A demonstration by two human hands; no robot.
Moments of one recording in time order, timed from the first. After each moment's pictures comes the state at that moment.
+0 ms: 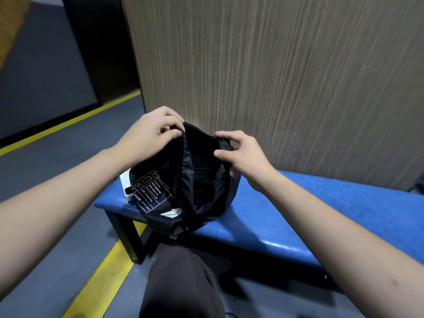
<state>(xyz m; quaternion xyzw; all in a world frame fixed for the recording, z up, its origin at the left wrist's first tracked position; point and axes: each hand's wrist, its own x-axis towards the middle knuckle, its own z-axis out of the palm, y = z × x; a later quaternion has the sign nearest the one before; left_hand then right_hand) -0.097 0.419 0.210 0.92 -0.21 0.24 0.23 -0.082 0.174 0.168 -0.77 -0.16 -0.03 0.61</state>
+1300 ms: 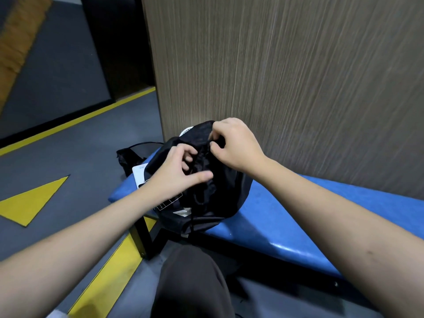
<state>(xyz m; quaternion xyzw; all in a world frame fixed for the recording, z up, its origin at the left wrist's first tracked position) -0.138 0.401 0.139 0.89 -0.05 0.11 0.43 -0.057 0.223 0.182 -0.86 -0.37 -0.27 0.22</state>
